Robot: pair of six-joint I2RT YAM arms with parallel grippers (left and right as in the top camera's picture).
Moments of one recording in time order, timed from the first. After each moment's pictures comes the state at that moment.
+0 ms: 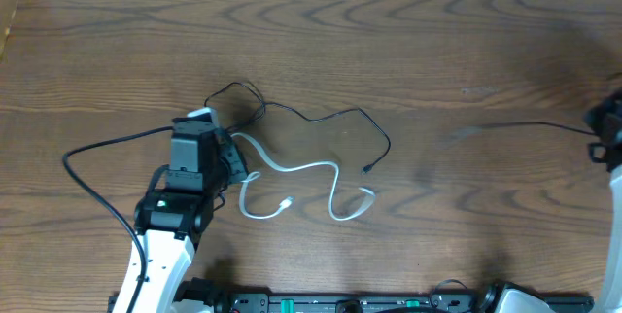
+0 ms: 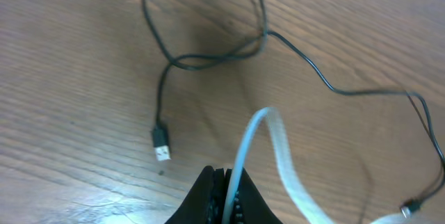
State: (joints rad) left arm -0.13 0.99 0.67 -0.55 0.00 -0.43; right arm -0.40 1.30 1.23 -0.88 0.39 0.54
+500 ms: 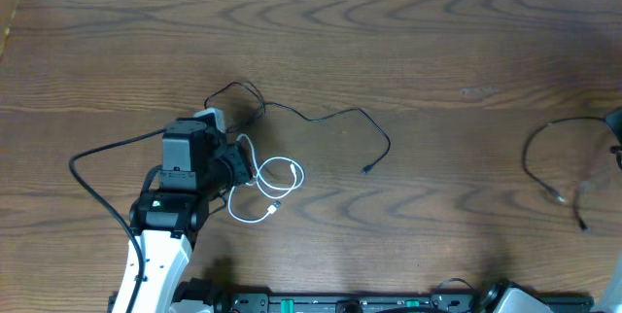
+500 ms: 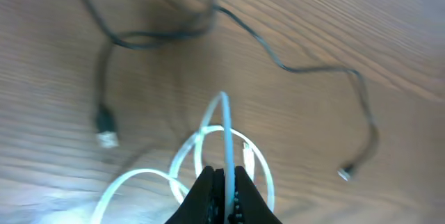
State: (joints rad) left arm -0.09 0.99 0.67 -0.56 0.26 -0.43; right arm -0.54 1.30 1.23 -0.83 0.12 0.48
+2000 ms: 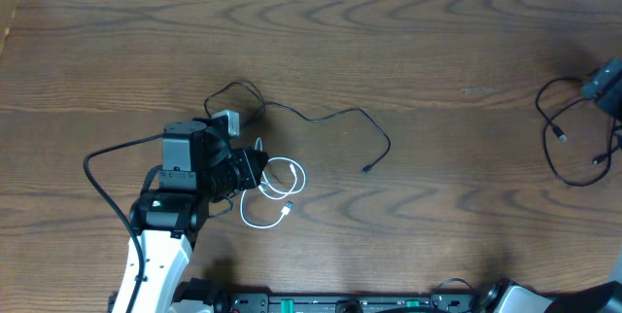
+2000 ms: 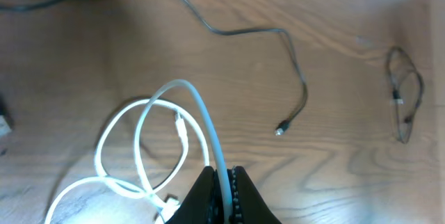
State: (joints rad) left arm -0.09 0.99 0.67 -0.54 0.50 -0.42; right arm -0.54 1.39 1.23 -0.62 -0.18 0.19
